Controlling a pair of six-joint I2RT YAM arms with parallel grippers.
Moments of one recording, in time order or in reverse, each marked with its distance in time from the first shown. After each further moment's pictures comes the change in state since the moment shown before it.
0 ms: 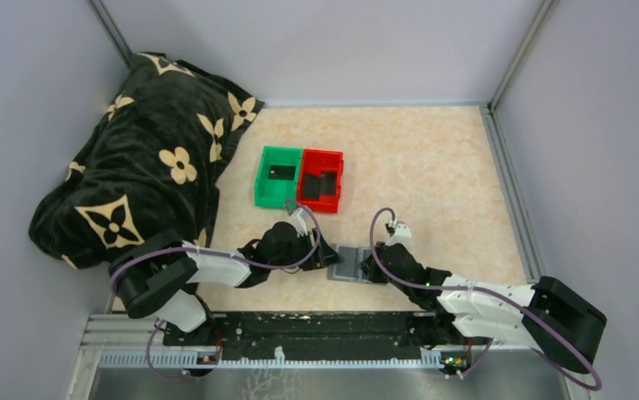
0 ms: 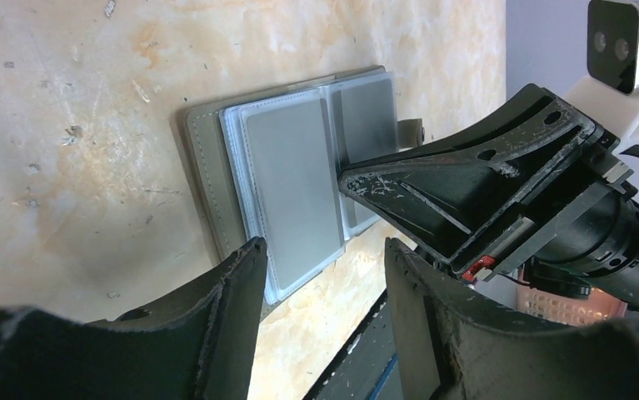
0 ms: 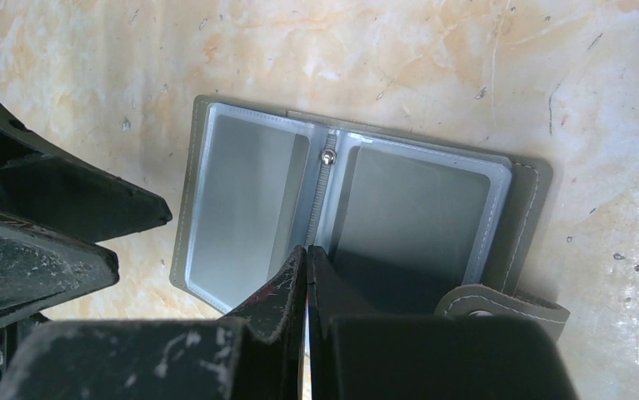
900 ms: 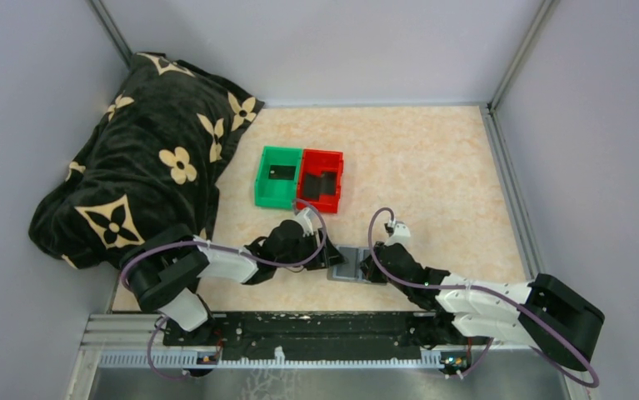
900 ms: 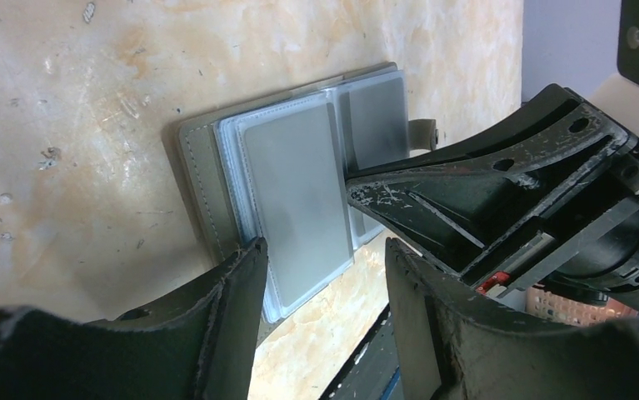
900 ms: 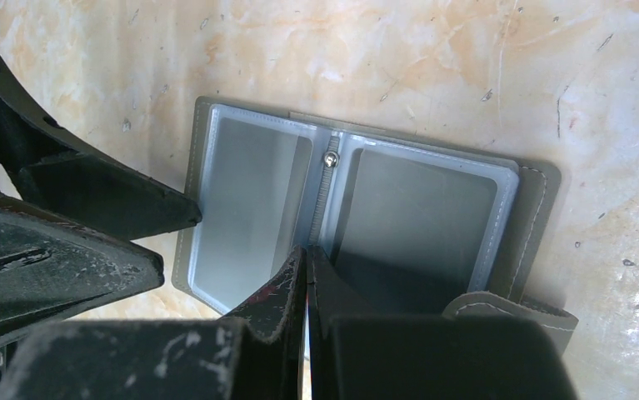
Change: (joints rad) left arm -0.007 0.075 0.051 -0.007 0.022 0.017; right arm 0.000 0.026 0.000 0.026 -0.003 0.000
